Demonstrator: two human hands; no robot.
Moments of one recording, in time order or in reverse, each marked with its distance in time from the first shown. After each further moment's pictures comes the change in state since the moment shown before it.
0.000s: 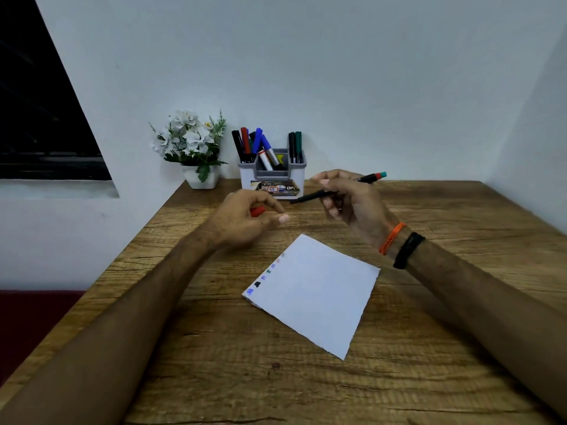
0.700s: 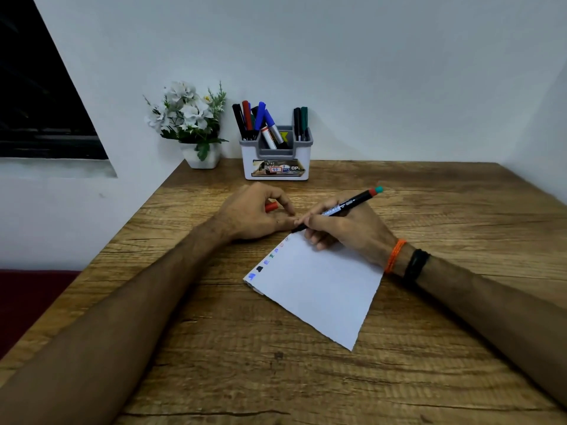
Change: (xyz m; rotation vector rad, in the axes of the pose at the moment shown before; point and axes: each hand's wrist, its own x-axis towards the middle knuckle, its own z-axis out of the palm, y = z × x) left_hand 0.003 -0.003 0.019 0.175 -0.048 -0.057; right_hand -0.036 0.026 0.020 -0.327 -0.074 0.155
